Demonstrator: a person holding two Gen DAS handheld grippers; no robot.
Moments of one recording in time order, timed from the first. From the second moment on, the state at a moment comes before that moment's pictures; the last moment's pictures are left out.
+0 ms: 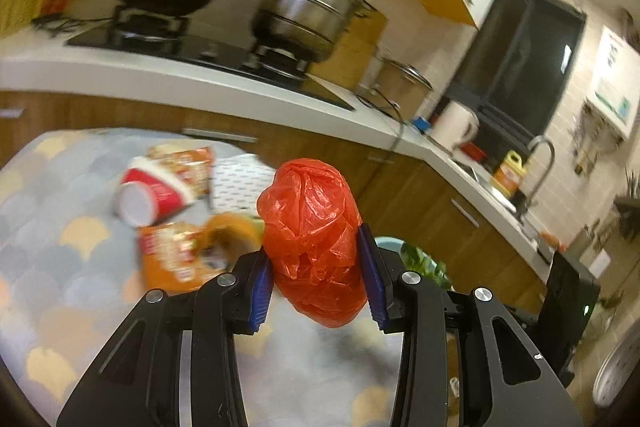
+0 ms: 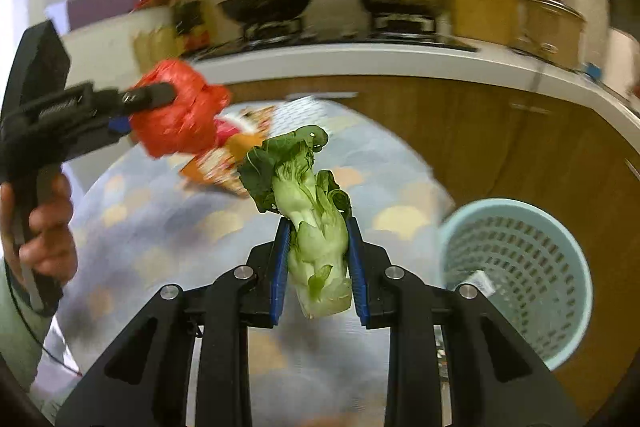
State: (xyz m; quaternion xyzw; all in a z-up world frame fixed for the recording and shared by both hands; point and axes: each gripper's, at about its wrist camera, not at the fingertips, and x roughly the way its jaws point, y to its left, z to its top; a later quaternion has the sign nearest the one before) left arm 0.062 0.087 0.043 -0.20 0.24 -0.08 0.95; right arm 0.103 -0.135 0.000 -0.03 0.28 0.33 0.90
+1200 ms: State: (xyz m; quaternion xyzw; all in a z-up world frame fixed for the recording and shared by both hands) left arm 0.222 -0.106 -0.045 -0.11 0.43 -0.19 0.87; right arm 0.199 -0.290 -0.084 0.12 0.42 0.10 0.90
